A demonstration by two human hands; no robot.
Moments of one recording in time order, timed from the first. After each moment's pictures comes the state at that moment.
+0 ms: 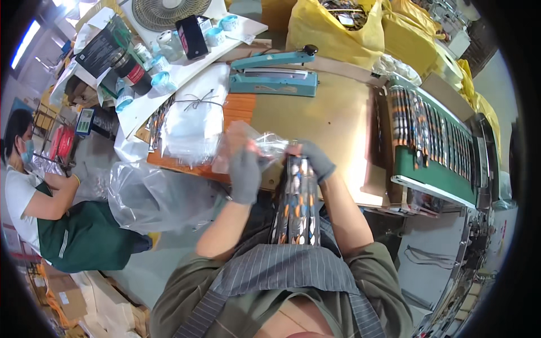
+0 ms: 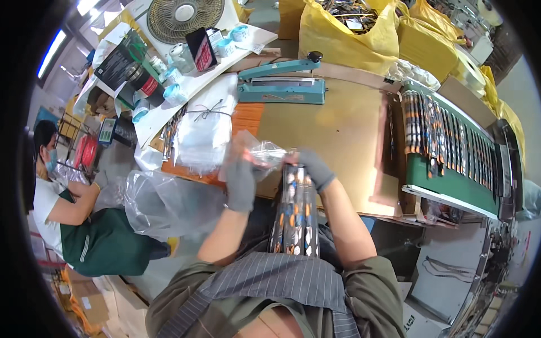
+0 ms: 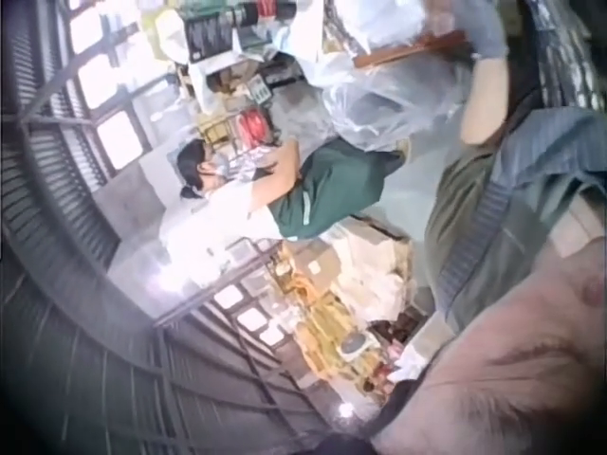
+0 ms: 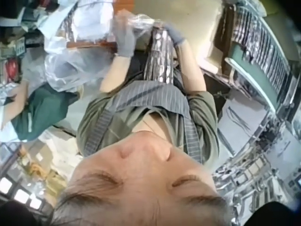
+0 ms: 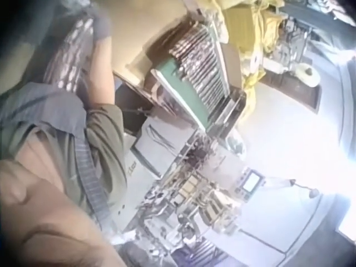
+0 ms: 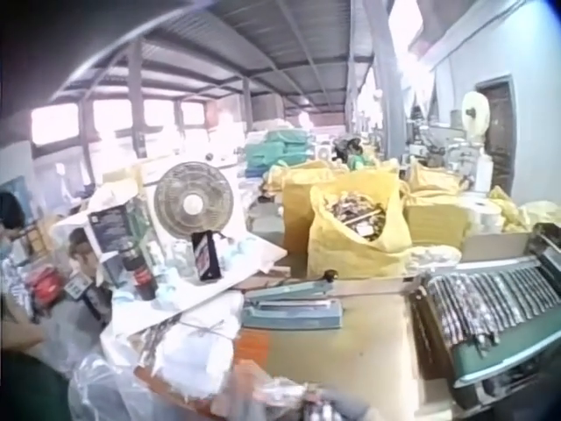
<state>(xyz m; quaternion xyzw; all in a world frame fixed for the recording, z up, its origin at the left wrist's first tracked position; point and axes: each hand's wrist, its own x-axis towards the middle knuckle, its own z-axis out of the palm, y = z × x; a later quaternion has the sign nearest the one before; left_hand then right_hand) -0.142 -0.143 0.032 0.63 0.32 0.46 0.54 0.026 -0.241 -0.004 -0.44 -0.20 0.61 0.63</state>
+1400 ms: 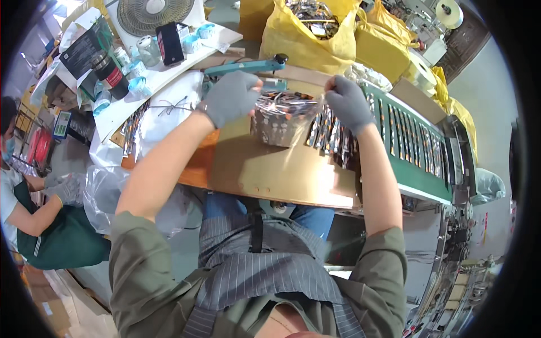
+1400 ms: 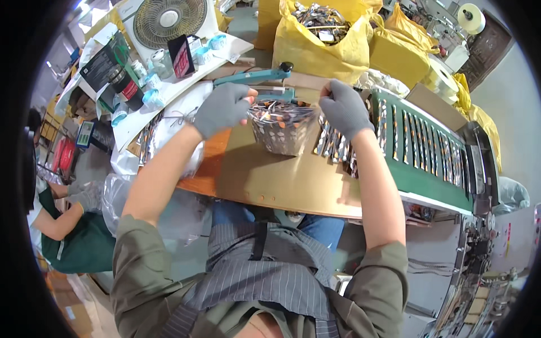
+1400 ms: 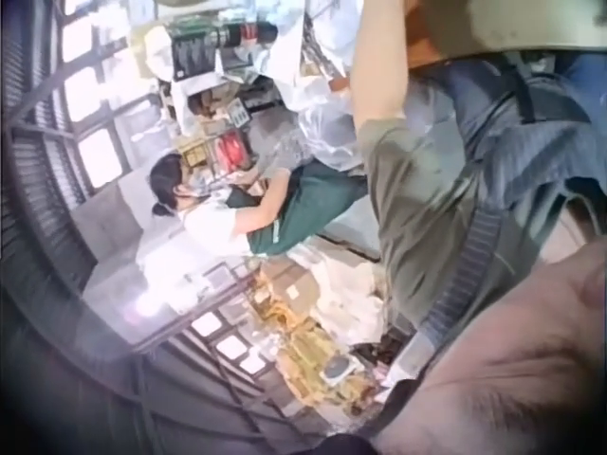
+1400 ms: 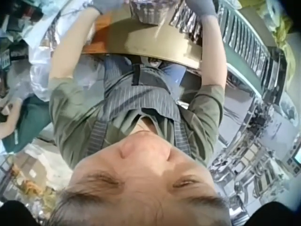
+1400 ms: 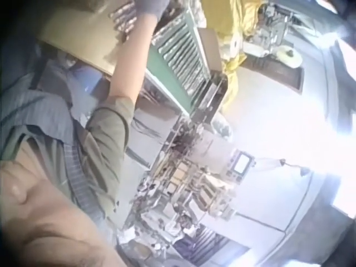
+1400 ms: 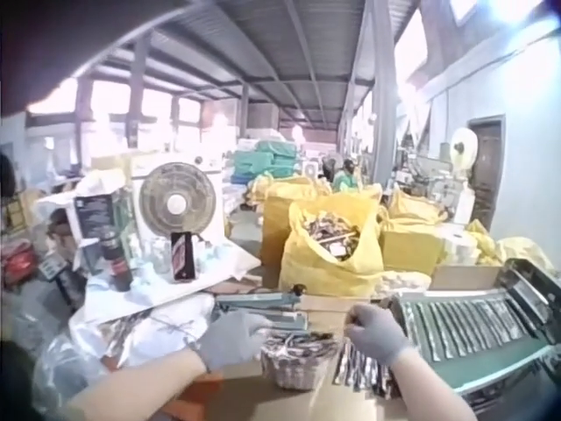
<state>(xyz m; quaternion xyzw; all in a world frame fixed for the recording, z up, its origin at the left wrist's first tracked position) -0.063 -0.078 0.166 0.92 0.12 0.17 0.34 0.137 -0.268 0.160 -0.80 -0.49 0.03 0.34</state>
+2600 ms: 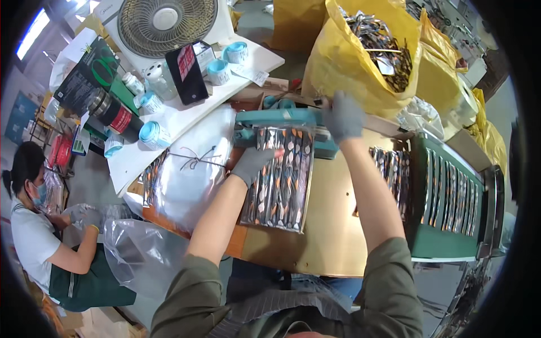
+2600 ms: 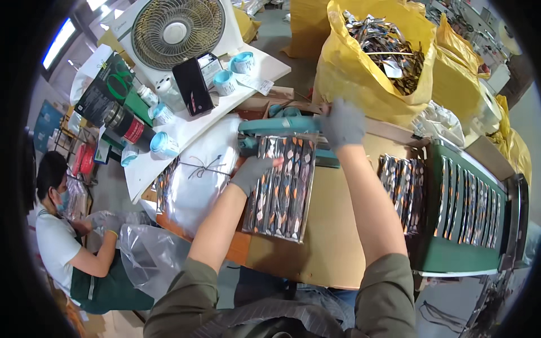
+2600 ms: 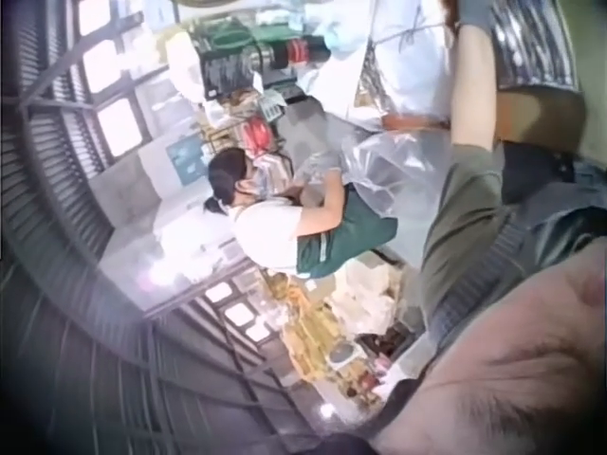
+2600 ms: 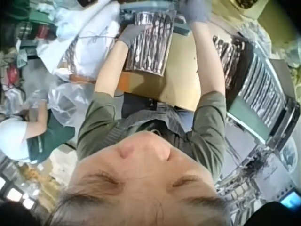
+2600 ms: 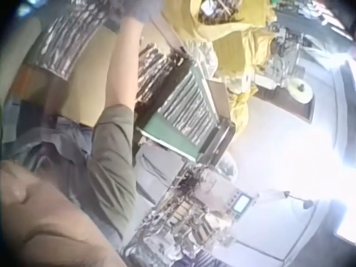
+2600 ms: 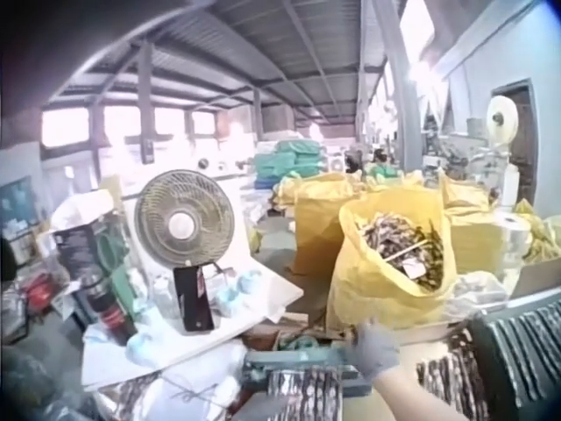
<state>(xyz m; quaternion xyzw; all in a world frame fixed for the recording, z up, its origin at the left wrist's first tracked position) -0.007 0.057 -0.025 0.54 0.36 0.12 0.75 0.201 -0.046 0.062 -0.88 -0.38 -0.16 0.25</state>
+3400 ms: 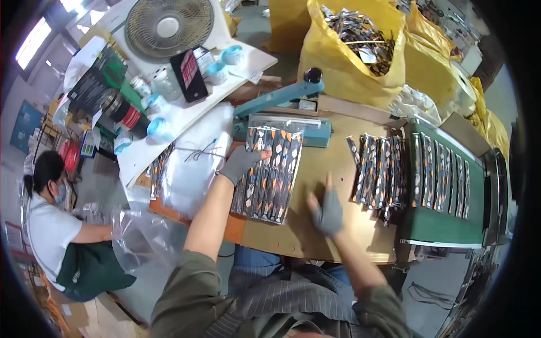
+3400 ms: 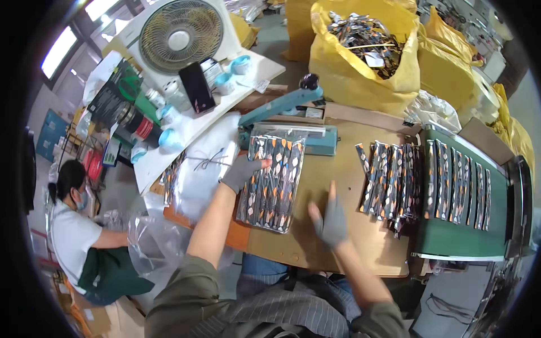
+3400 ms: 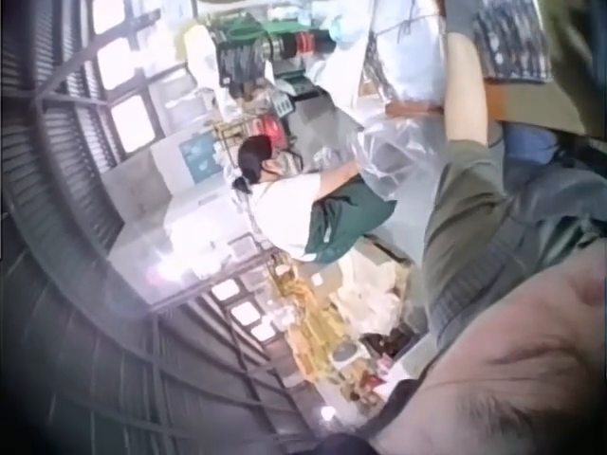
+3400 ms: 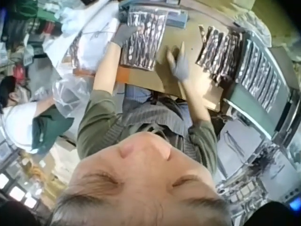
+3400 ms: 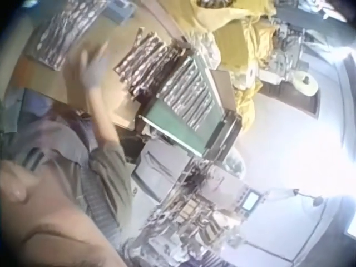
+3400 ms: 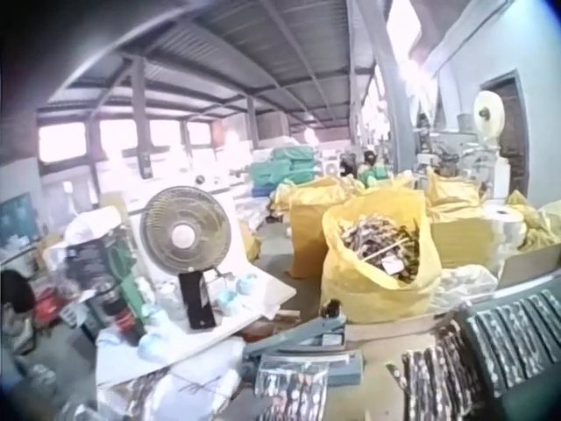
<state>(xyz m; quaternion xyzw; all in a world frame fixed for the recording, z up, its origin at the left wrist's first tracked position) -0.055 0.047 -0.015 0.65 0.33 0.13 0.67 0.056 -0.226 -0.044 -0.79 -0.44 0.06 0.43</state>
